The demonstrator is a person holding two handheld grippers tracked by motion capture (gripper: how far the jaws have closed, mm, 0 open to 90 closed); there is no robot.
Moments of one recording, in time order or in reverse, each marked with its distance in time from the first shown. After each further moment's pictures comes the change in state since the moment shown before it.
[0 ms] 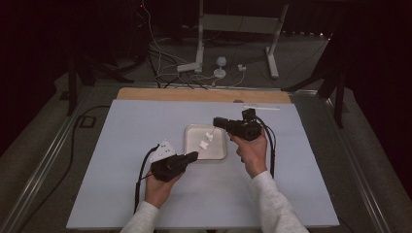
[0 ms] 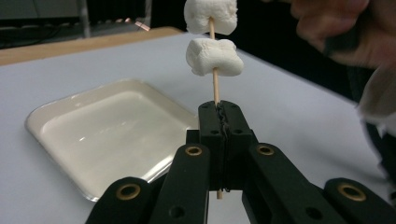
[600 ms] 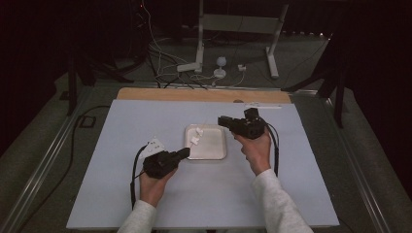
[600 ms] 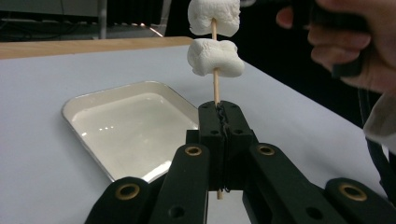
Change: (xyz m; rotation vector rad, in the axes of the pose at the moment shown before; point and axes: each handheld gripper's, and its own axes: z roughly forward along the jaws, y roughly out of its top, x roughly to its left) left arm 0.018 -0.001 -0.015 -0.072 0.029 -0.124; right arm -0.011 0.000 0.001 0.041 -0.059 -0.068
